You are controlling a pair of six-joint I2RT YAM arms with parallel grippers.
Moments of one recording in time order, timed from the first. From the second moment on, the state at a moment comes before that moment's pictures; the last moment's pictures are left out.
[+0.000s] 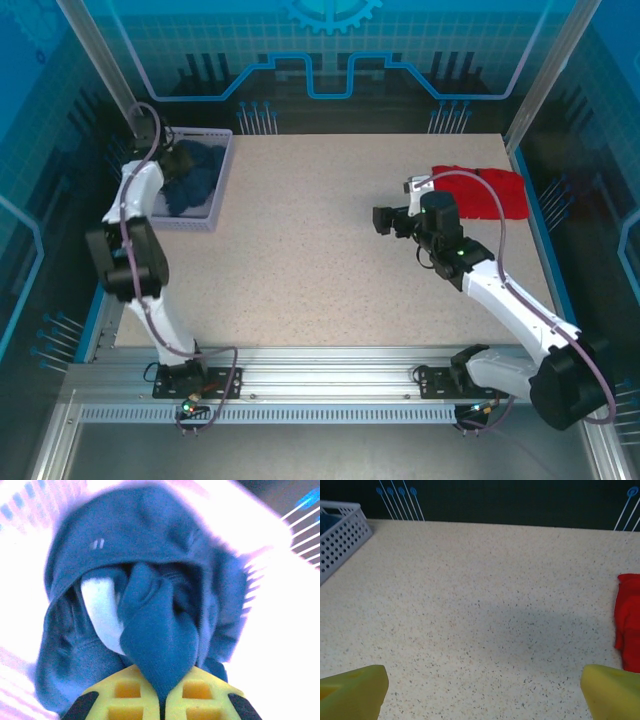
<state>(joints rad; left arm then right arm) 0.24 1.85 1.63 -0.52 0.01 -0.41 0.41 1.13 0.82 -0.15 0.11 0.19</state>
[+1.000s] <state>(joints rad) -0.55 1.44 1.61 -0.38 0.06 -0.38 0.28 1.02 1.02 -0.51 0.04 0.11</state>
